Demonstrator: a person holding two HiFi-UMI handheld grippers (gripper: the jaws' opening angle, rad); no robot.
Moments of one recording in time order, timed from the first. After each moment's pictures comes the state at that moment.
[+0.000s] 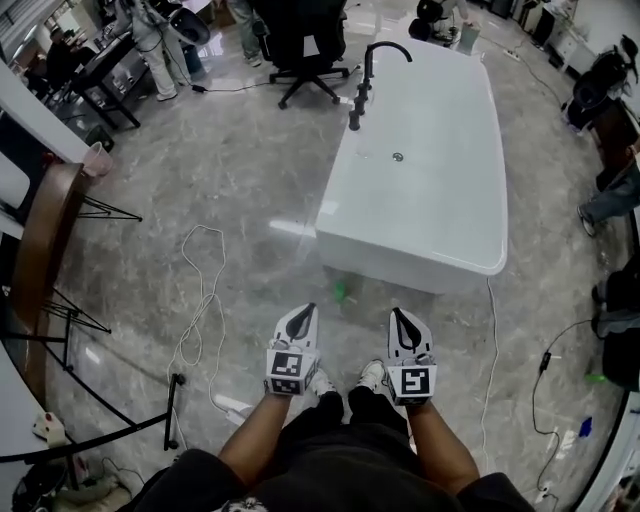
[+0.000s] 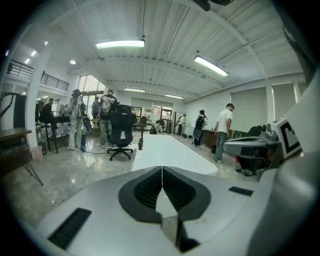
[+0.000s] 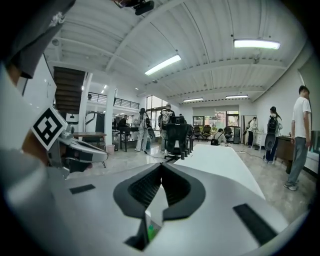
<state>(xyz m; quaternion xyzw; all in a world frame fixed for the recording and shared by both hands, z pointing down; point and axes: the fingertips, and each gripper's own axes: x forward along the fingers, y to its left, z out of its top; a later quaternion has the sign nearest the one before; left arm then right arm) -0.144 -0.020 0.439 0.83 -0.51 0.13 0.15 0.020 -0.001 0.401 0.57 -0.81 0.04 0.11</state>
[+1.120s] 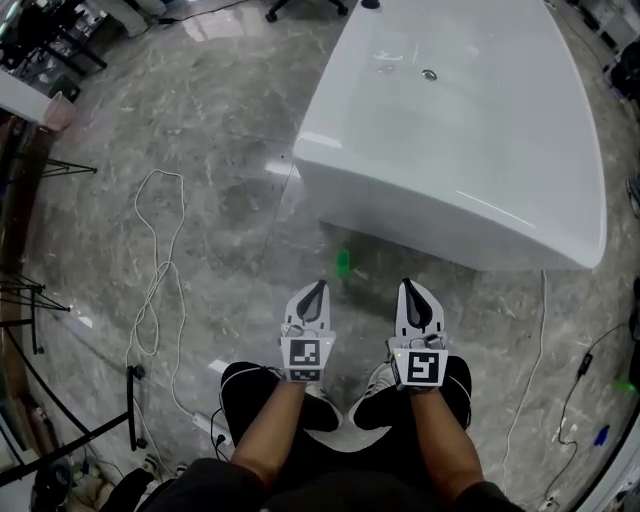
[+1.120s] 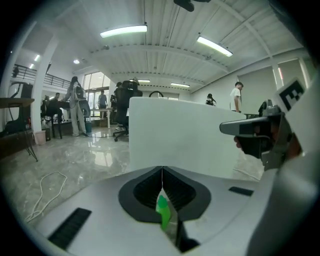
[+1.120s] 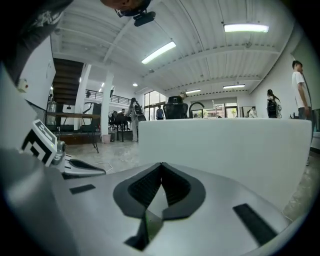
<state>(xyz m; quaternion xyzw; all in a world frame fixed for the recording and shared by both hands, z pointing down) -0.127 -0.123 0.926 0.81 -0.55 0.16 0.14 0.026 -0.130 0.843 0.58 -0.80 0.06 0.13</state>
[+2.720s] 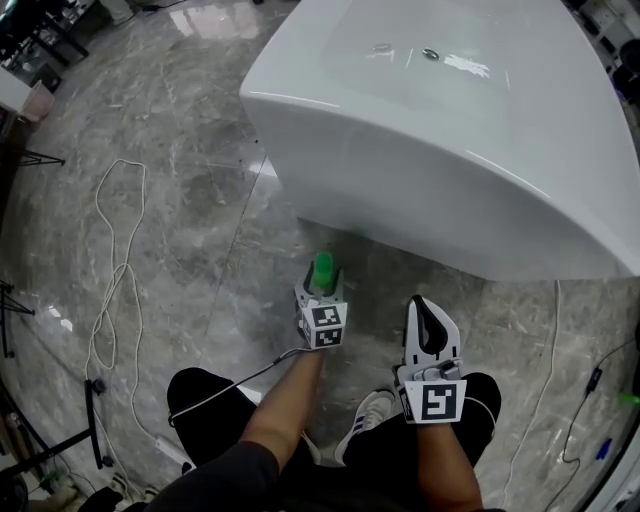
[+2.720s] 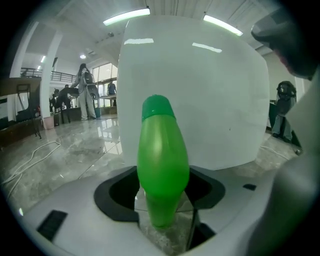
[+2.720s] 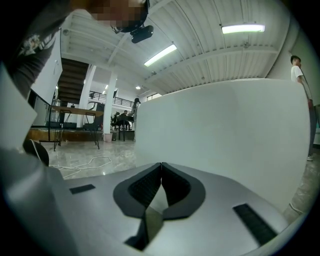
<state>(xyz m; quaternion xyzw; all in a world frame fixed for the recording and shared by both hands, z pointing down) -0.080 -0.187 1.231 0.76 -0.59 0.22 0.18 0.057 -0.127 0.965 0.57 -0.81 0.04 0.11</state>
